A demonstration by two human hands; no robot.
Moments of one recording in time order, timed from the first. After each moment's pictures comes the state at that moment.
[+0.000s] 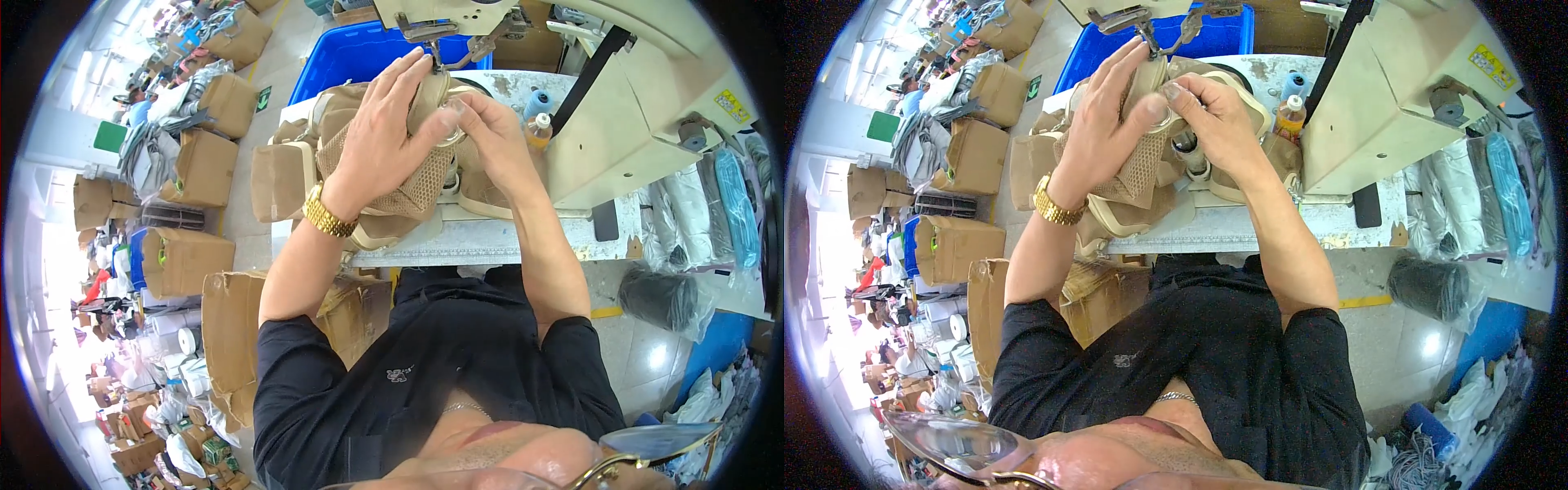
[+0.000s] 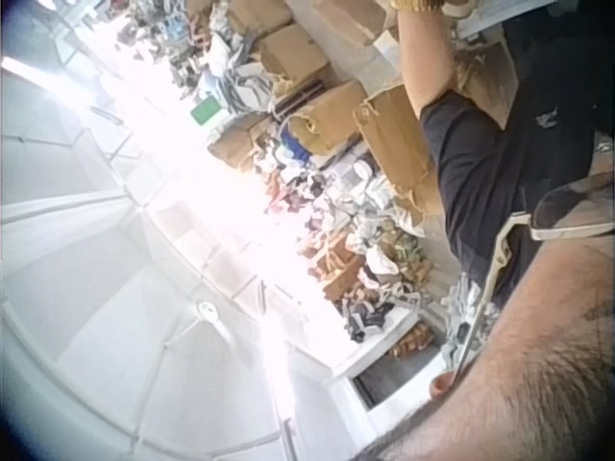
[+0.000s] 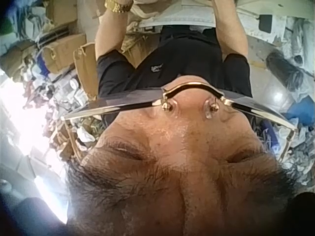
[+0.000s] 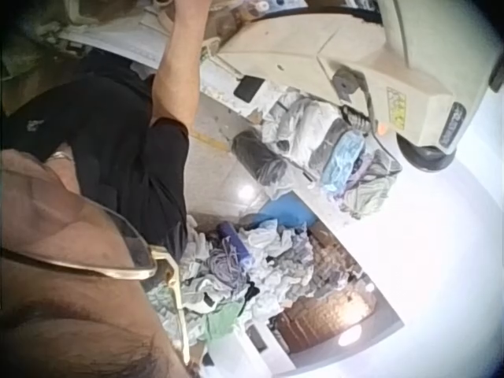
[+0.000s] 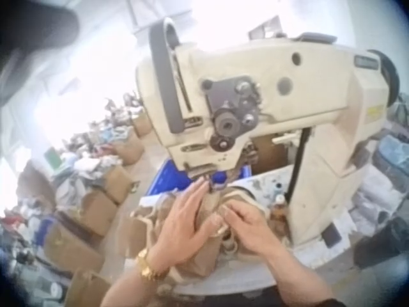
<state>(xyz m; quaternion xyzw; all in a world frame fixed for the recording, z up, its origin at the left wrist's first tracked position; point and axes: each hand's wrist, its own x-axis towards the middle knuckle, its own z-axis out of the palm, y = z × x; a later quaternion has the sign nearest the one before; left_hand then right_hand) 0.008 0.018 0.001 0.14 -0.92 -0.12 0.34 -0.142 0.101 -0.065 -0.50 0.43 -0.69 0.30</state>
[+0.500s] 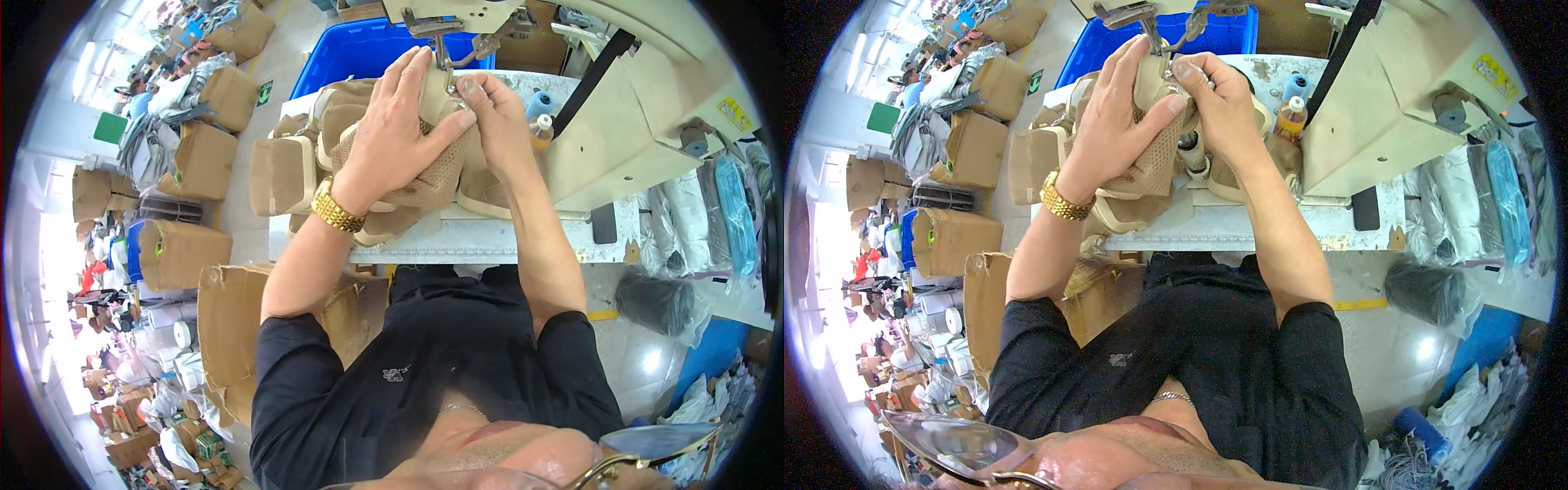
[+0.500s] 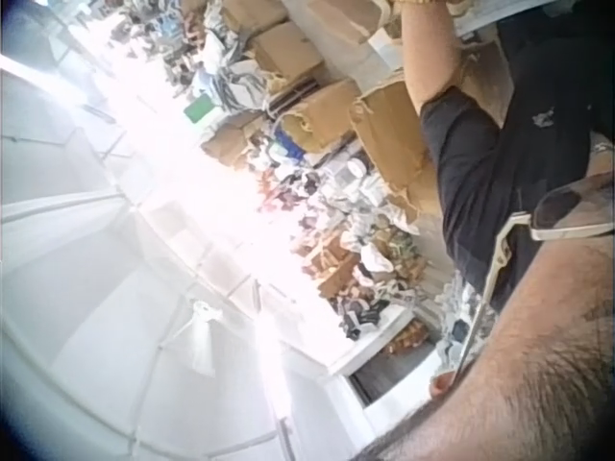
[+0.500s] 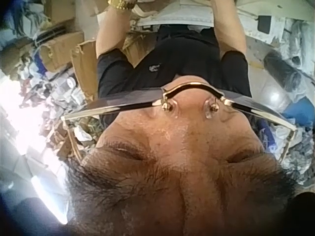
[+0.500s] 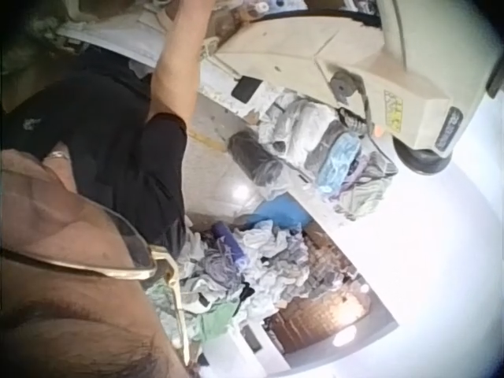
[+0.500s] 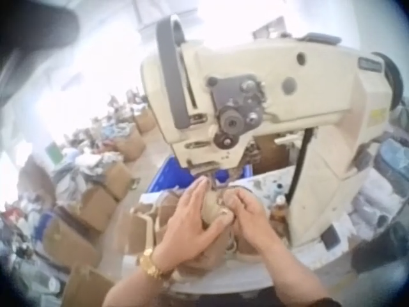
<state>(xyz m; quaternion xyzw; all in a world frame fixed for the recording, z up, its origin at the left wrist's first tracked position) 0.001 0.026 -0.006 0.18 -0.91 -0.13 0.34 -0.145 0.088 -0.062 -0.42 0.42 -0.74 0.30</state>
